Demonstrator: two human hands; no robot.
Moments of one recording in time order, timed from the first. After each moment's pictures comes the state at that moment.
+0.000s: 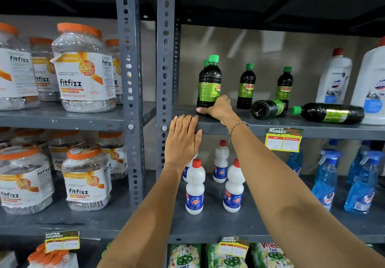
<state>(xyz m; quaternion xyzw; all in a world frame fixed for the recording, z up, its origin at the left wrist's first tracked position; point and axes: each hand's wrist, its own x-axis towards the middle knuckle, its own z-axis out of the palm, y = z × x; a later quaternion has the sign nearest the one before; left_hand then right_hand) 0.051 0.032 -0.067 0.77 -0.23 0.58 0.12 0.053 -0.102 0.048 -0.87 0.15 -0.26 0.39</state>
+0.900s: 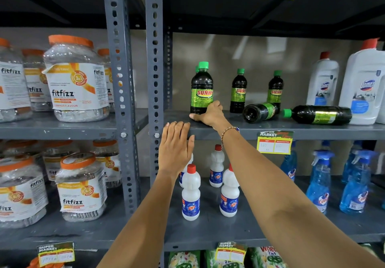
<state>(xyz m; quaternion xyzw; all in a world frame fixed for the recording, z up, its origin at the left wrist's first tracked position) 0.050 0.031 -0.068 0.76 -0.24 0.58 0.14 0.047 -0.102 0.046 -0.89 0.14 -0.25 0.36</state>
